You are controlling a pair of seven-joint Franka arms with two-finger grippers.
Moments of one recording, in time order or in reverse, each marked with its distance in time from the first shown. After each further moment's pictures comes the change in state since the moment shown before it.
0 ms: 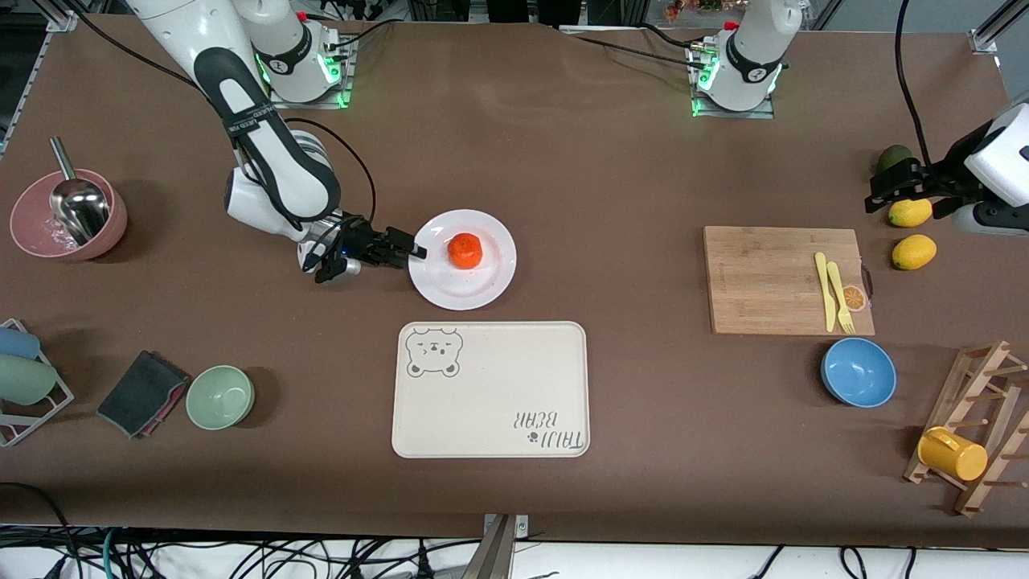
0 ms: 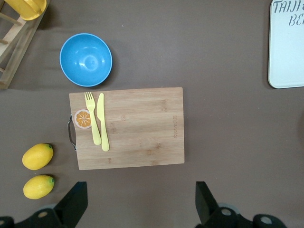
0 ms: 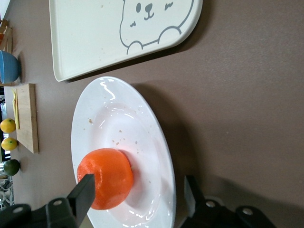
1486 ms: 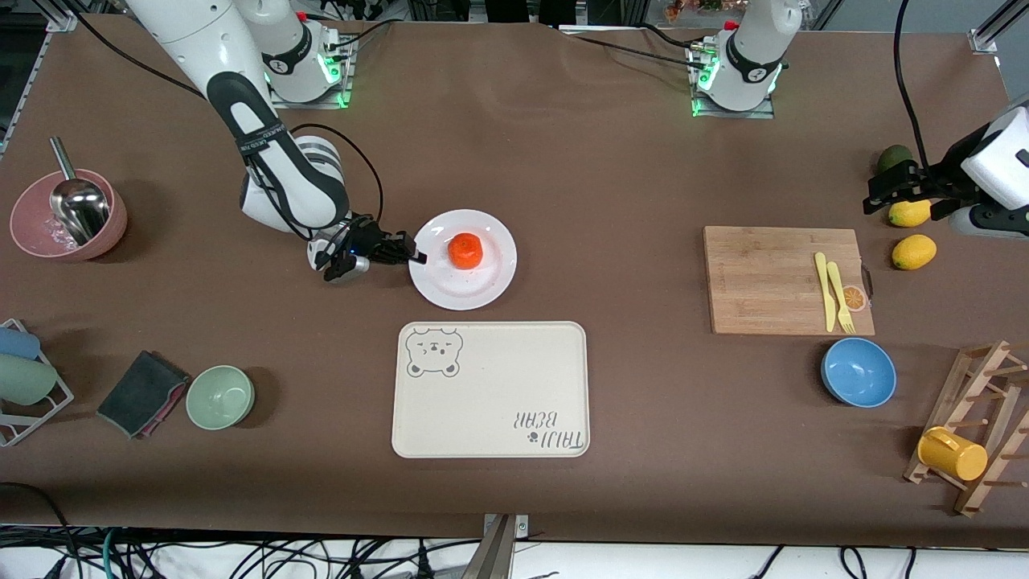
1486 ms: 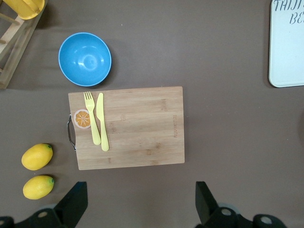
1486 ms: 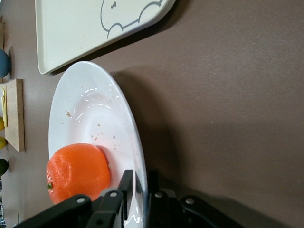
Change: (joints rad) left arm 0.000 0.006 -0.001 0.000 0.000 0.000 0.003; right arm 0.000 0.068 0.023 0.000 0.122 0.050 -0.163
